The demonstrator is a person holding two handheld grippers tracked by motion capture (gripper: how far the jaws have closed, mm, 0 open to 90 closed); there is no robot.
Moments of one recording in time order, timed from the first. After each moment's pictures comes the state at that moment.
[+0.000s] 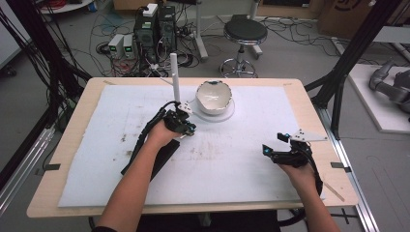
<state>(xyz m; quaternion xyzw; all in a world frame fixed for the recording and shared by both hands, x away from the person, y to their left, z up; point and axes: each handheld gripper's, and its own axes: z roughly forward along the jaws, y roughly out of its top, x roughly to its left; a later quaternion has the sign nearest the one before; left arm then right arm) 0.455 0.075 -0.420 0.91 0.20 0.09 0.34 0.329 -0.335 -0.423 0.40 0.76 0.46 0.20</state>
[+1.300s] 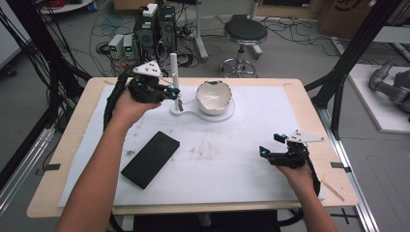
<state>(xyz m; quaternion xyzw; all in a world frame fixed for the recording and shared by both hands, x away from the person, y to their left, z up) 0.424 0.142 -0.264 0.85 0.20 0.15 0.47 0.327 -0.326 -0.423 0.39 0.77 0.47 0.19</state>
